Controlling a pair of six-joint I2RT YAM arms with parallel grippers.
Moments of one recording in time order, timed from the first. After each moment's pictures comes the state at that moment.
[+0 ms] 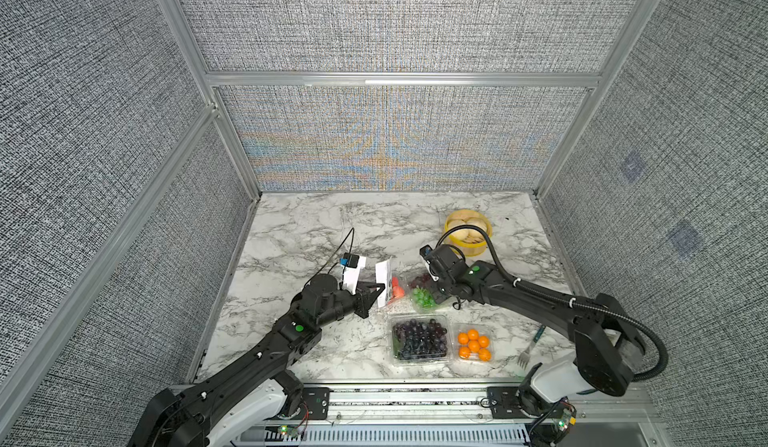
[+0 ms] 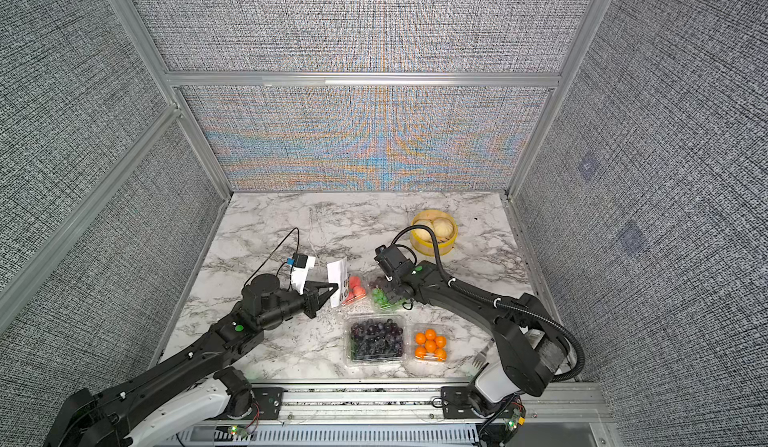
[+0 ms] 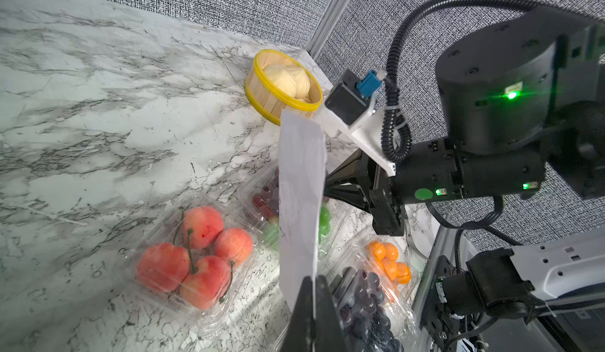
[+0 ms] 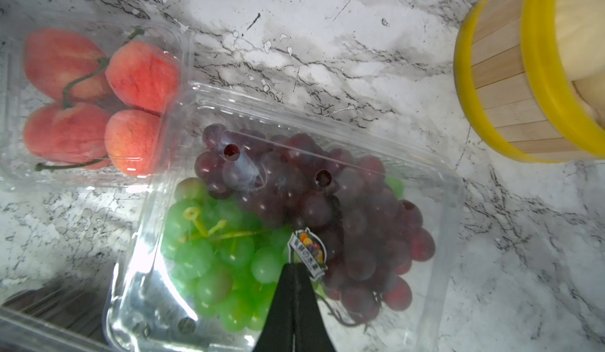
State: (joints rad) left arm -0.68 0.91 0.43 0.17 0.35 -0.49; right arm 0.74 1.52 1.01 -0.57 0.22 0.13
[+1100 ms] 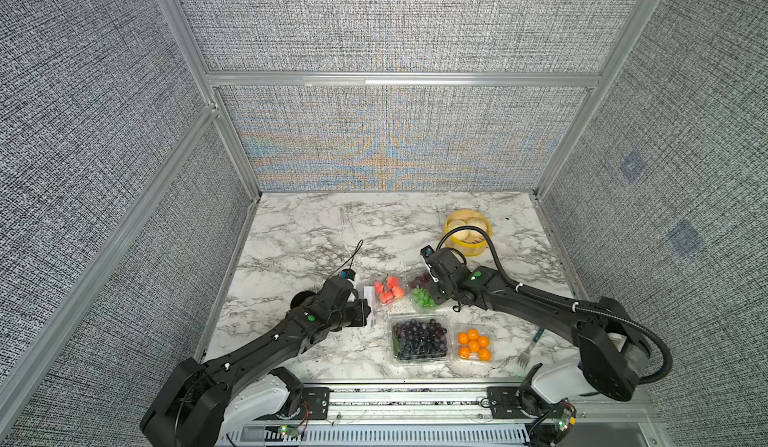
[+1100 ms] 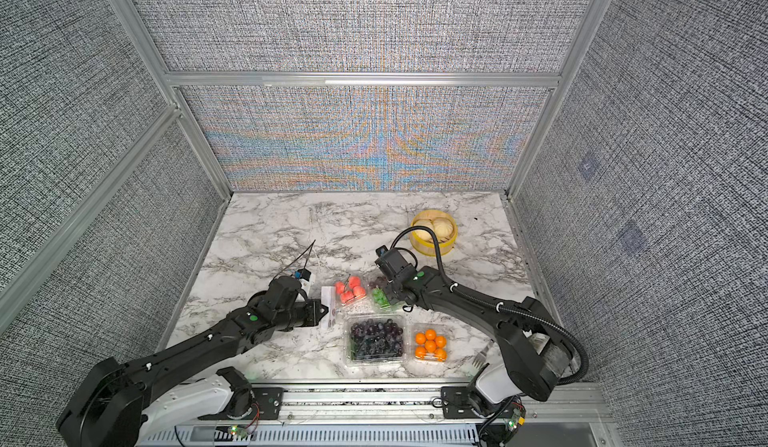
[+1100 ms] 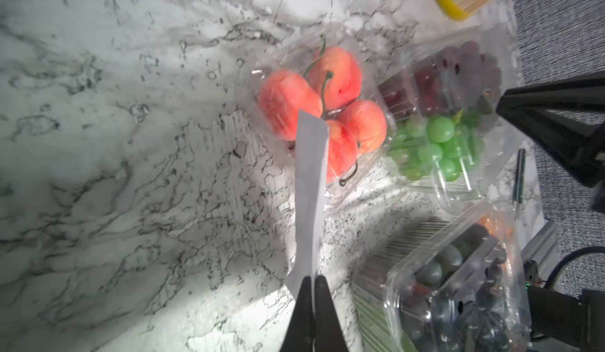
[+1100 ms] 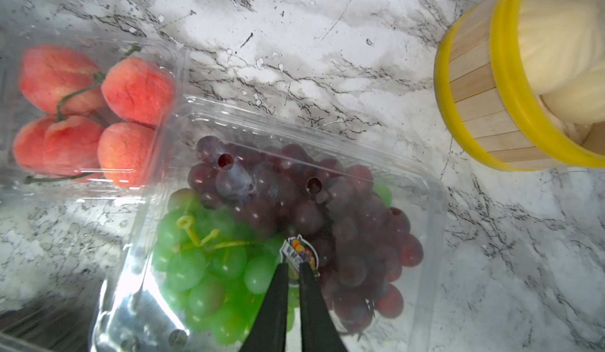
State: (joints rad) left arm -0.68 1.12 0.48 -0.23 0.21 -0.66; right arm 0.76 1.49 0.96 -0.50 0.28 0.12
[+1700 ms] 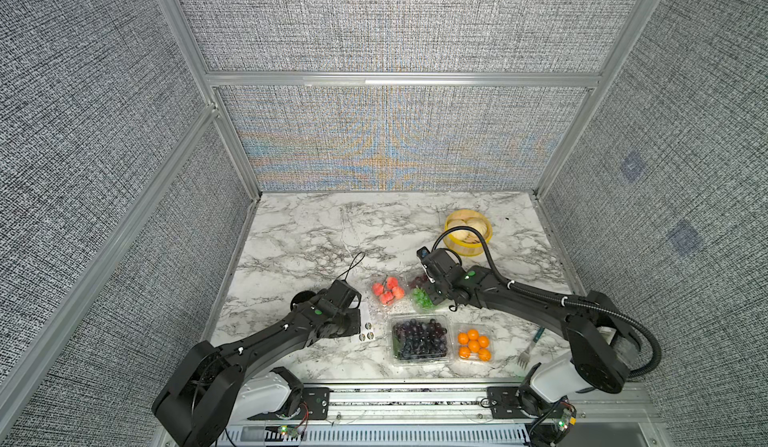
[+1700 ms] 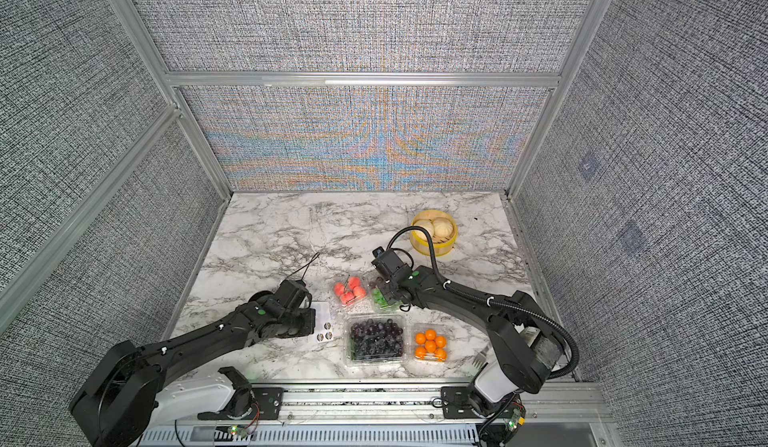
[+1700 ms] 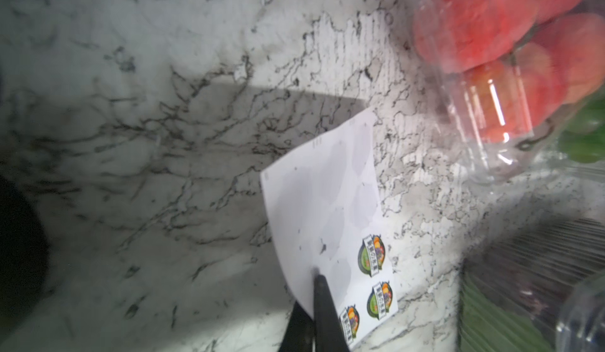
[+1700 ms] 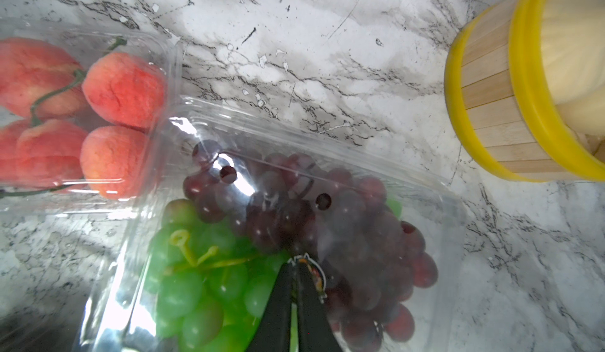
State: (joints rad) left arm -0.68 1.18 0.49 -0.45 0.07 -0.68; right arm 0.78 1.53 0.97 -0.48 0.29 0.11
